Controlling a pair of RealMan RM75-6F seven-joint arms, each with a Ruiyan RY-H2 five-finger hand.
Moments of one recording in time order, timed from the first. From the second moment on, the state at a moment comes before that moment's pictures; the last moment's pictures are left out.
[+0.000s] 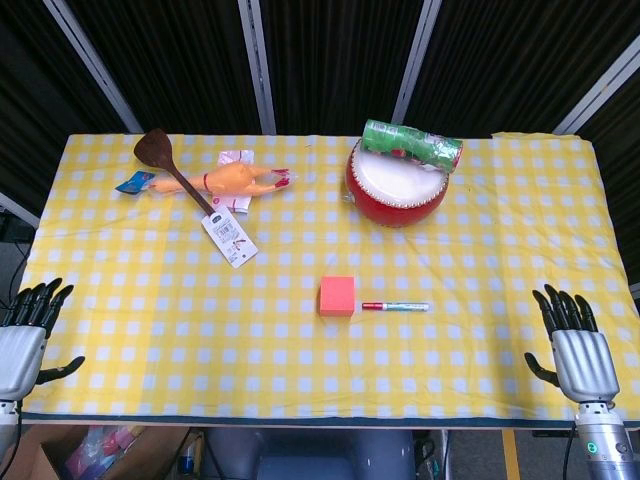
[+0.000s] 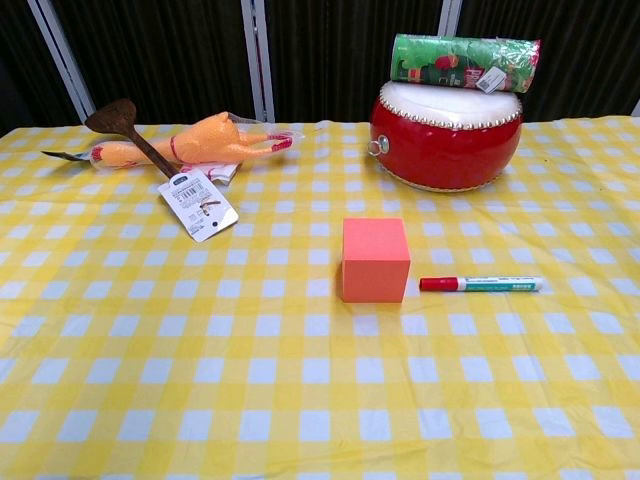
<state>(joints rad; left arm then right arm) -0.08 -1.12 0.00 -1.66 1.53 1.48 0.12 0.16 -1.13 -0.02 -1.72 -1.39 1.47 -0.20</state>
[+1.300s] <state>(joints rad) -0.09 -1.12 -0.01 -1.66 1.52 1.46 0.13 0.51 -1.68 0.23 -1.64 -0.87 1.29 -0.73</state>
